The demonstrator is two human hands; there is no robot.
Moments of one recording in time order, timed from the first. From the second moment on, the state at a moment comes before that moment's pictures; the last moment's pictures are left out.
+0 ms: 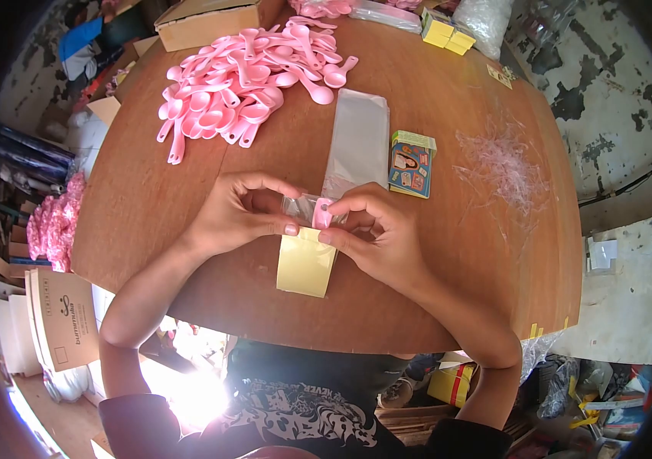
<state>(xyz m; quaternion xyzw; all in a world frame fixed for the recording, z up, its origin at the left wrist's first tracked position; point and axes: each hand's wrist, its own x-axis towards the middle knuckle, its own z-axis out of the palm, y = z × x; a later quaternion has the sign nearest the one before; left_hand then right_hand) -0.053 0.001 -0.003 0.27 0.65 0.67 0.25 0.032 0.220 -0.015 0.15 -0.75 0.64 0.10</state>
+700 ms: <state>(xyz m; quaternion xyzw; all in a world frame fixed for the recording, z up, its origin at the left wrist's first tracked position) -0.048 0.004 -0.012 0.31 0.62 0.64 0.32 0.039 0.214 -0.011 0.11 -0.69 0.72 0.03</state>
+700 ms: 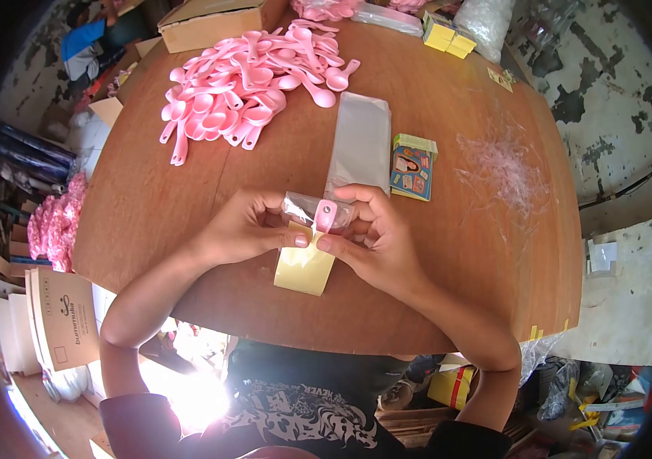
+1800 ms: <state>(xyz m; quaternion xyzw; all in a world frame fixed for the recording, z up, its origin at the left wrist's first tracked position) 0.121 -0.231 -0.088 0.25 0.94 0.02 0.23 0.031 0.260 0.031 0.20 -0.91 0.33 0.14</state>
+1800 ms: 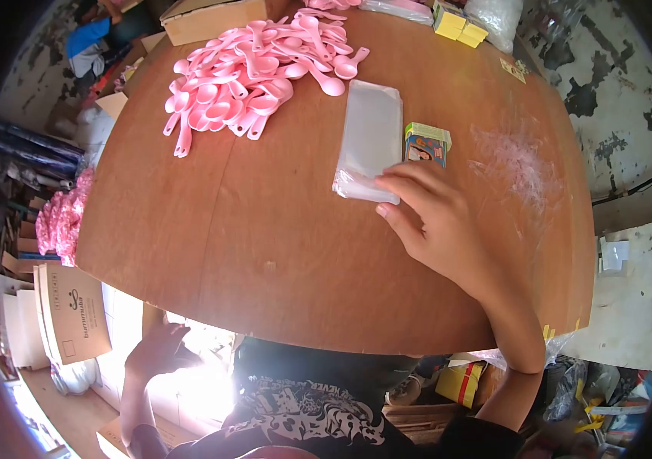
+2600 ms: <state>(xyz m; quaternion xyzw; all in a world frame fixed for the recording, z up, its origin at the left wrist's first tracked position) -0.043 0.023 -0.008 0.48 0.71 0.51 -0.03 0.025 0.249 -0.008 0.21 -0.93 0.11 0.29</state>
